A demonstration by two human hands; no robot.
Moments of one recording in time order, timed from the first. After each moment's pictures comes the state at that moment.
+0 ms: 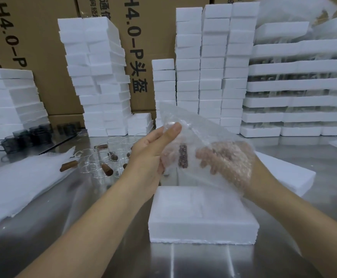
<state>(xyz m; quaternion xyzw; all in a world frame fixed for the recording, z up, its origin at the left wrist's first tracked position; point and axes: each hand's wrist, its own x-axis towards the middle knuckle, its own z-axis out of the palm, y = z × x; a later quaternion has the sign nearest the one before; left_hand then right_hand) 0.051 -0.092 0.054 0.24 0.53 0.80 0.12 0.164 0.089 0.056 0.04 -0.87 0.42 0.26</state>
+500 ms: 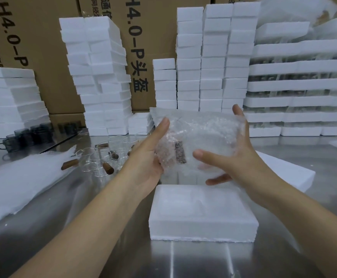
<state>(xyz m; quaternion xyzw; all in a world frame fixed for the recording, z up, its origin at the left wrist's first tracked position) 0.050 -0.099 0.055 0.25 0.51 0.80 0.19 0.157 0.086 0.057 0.05 -0.75 0.63 0.21</state>
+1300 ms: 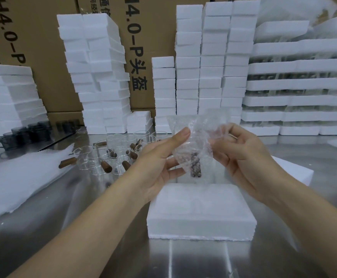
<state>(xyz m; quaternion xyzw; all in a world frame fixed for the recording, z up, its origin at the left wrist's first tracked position) 0.054 -0.088 0.047 0.26 0.57 0.75 0.22 0.149 0.097 0.057 0.11 -0.60 0.77 0.21</state>
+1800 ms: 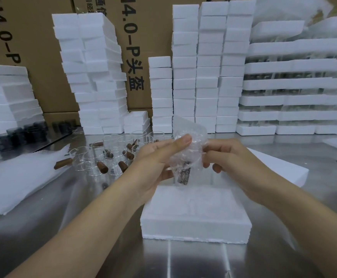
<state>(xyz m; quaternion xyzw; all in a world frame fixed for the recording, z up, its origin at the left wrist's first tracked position) 0.063 -0.089 0.046 0.27 0.64 0.70 0.17 0.154 0.095 0.058 0.08 -0.81 0.55 0.16</state>
